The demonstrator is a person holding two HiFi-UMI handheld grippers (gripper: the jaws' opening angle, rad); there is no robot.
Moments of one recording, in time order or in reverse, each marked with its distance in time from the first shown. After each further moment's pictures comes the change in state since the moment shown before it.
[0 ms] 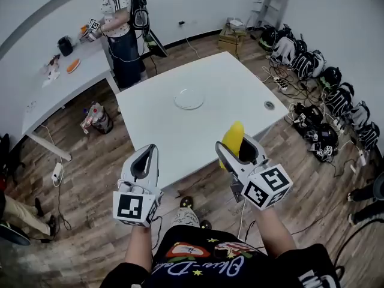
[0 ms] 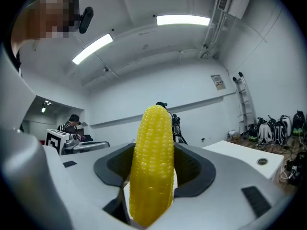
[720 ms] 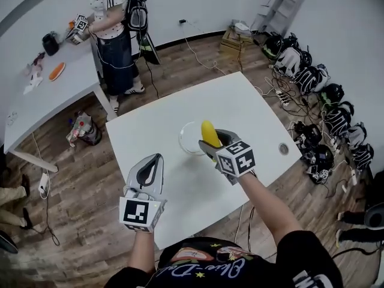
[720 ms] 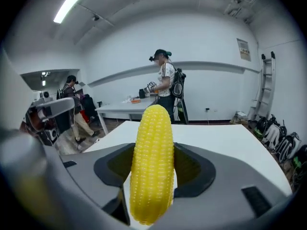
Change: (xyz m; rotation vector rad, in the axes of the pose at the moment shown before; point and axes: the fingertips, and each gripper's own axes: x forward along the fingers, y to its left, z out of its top) left arm 0.211 0.136 -0.077 -0.113 0.079 -0.015; right arm 0.314 -0.167 -0.116 -0.135 0.567 0.054
